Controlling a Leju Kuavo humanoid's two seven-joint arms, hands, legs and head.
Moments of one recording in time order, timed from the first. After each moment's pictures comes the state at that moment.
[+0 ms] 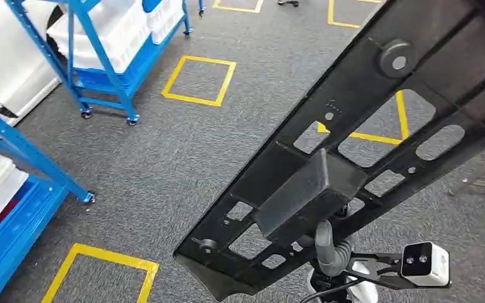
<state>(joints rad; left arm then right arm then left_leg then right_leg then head) -0.12 0.01 -1.19 -0.14 1.42 0.32 -0.12 -0.05 0.14 0.29 -1.73 -0.28 0.60 -0.67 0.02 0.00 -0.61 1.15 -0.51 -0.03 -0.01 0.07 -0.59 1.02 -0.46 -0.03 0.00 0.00</state>
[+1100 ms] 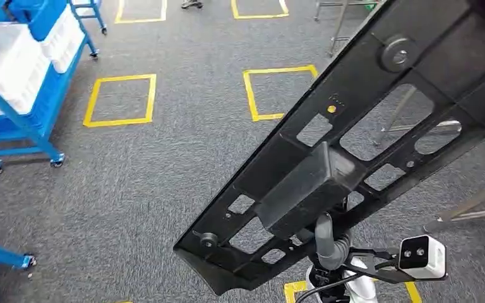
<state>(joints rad) -0.12 0.04 -1.26 -0.13 1.40 0.32 -0.14 -0.07 0.16 0.28 -1.70 -0.29 0.59 -0.67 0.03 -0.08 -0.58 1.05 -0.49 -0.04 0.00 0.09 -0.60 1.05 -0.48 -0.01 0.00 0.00</state>
